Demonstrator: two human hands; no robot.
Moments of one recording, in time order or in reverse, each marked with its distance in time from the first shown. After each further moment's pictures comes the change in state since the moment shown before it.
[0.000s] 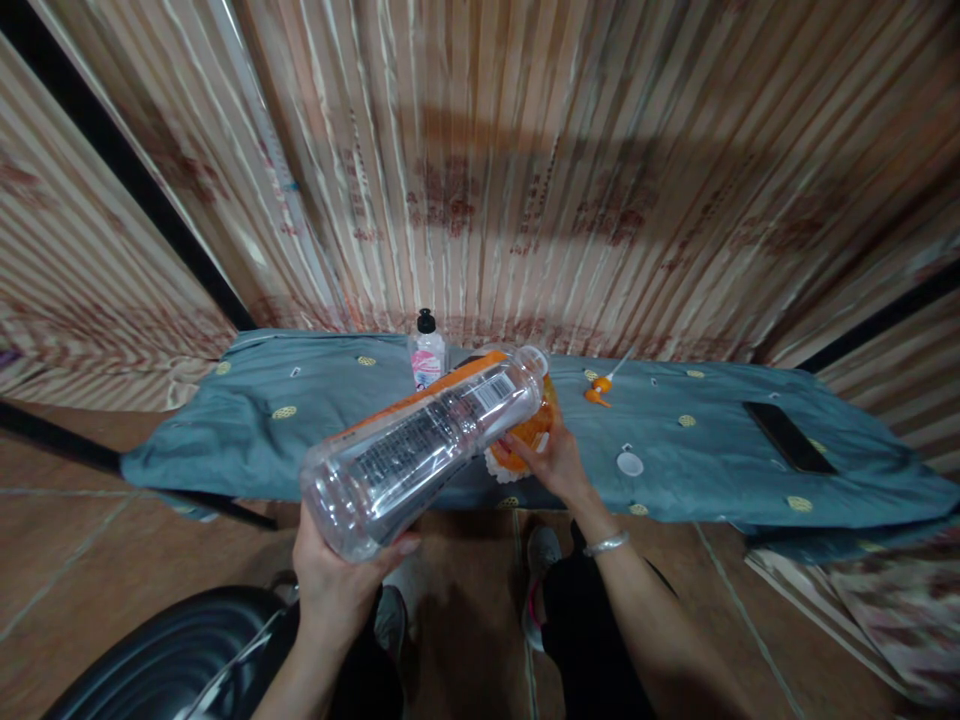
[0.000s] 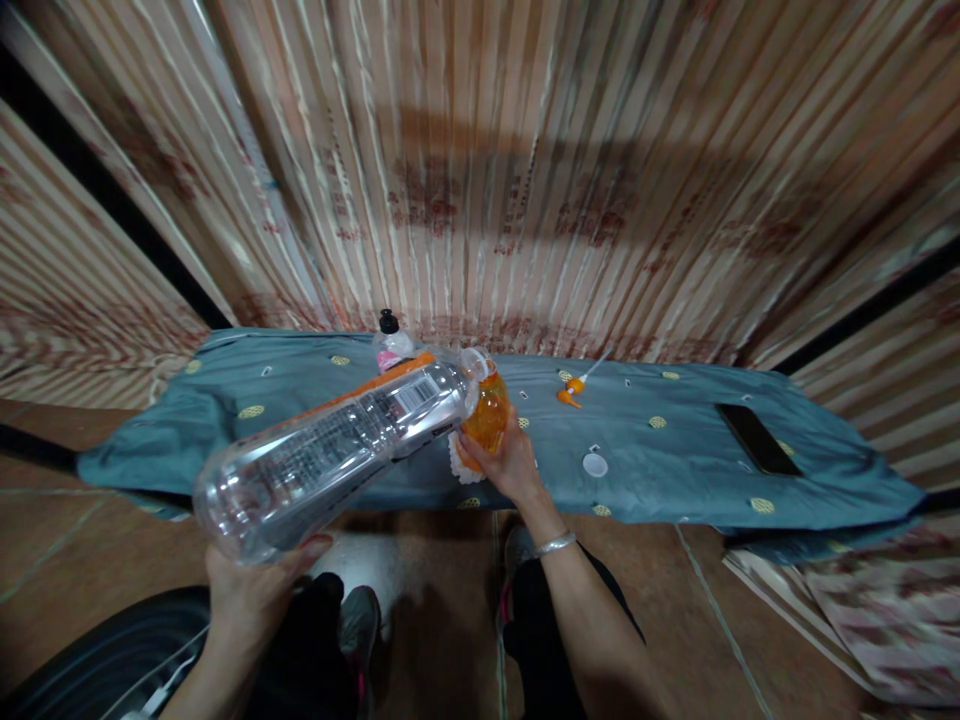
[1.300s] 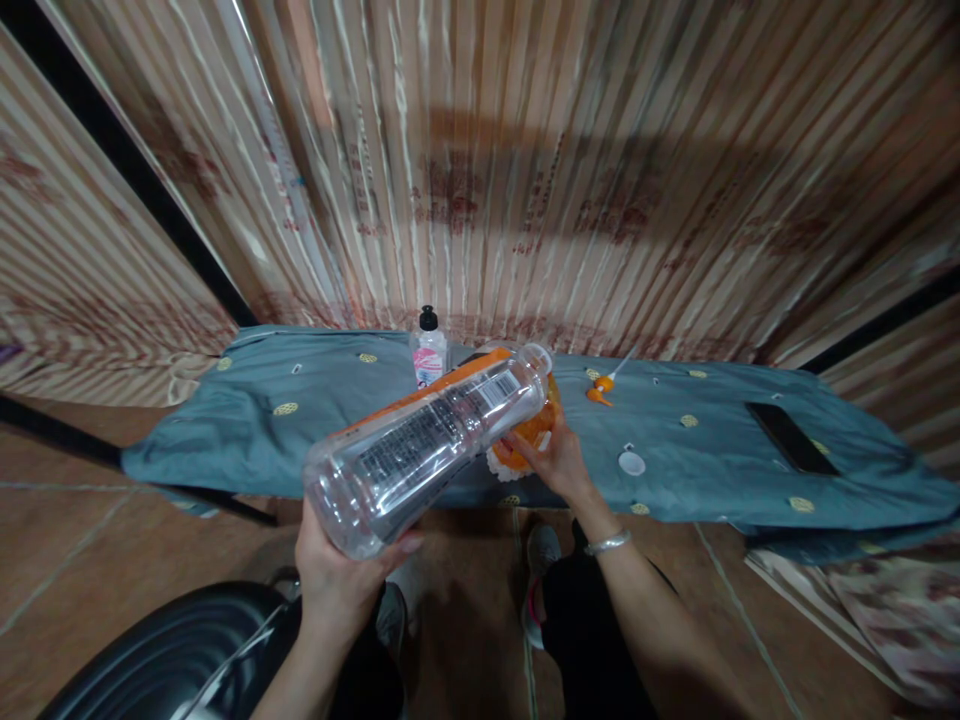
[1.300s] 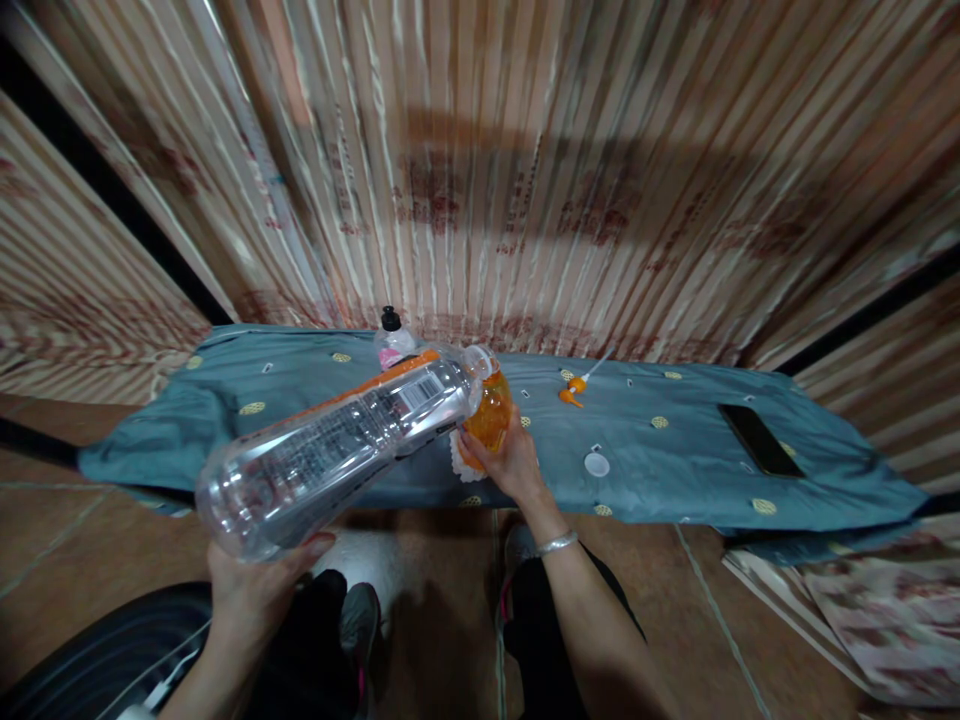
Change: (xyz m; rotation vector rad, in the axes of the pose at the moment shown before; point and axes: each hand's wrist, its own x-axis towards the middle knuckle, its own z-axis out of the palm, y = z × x) left_hand -0.002 0.008 0.005 -0.041 0.007 -0.036; right_hand 0.000 0.003 0.001 -0.008 0.015 0.004
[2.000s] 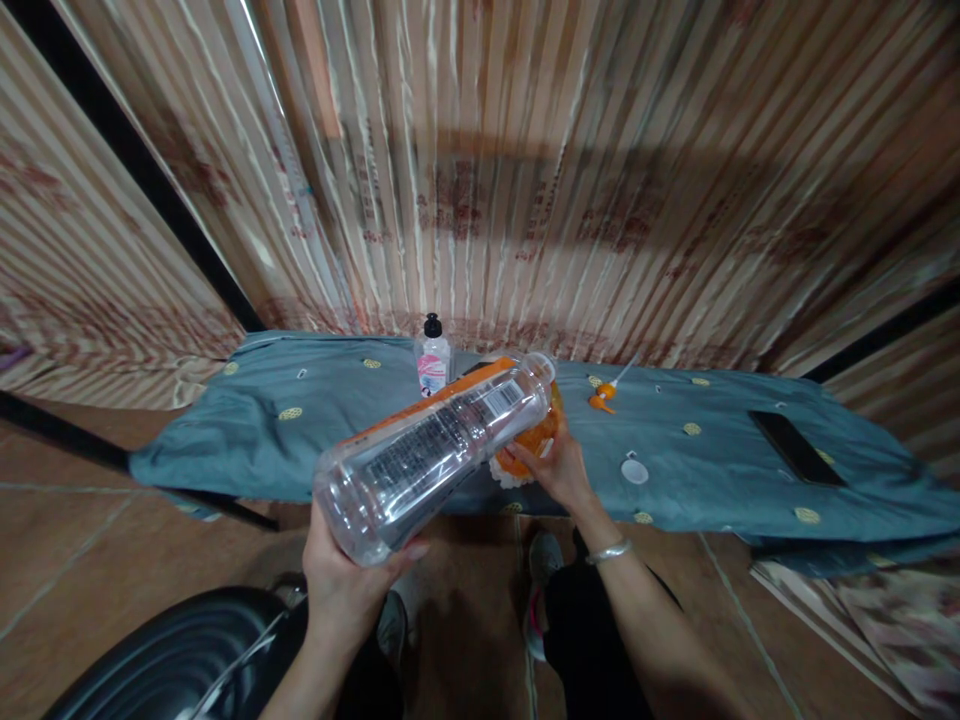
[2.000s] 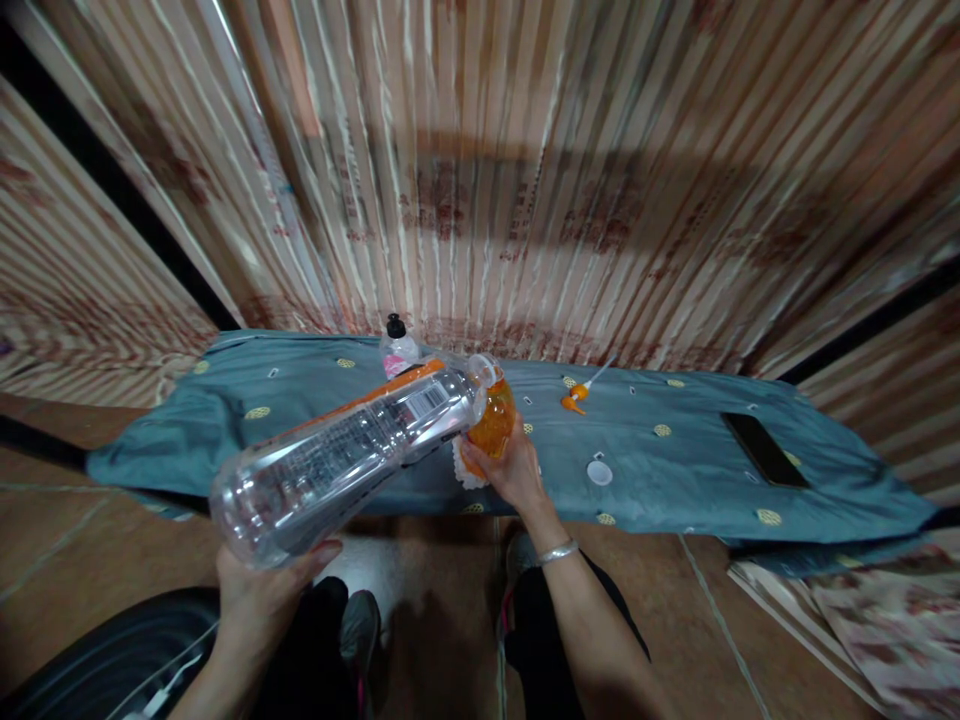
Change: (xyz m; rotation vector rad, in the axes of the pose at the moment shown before) left_hand -0.003 0.005 0.006 -0.025 0.071 -0.035; right_hand -0.001 0.003 0.001 -0.011 0.006 -0.016
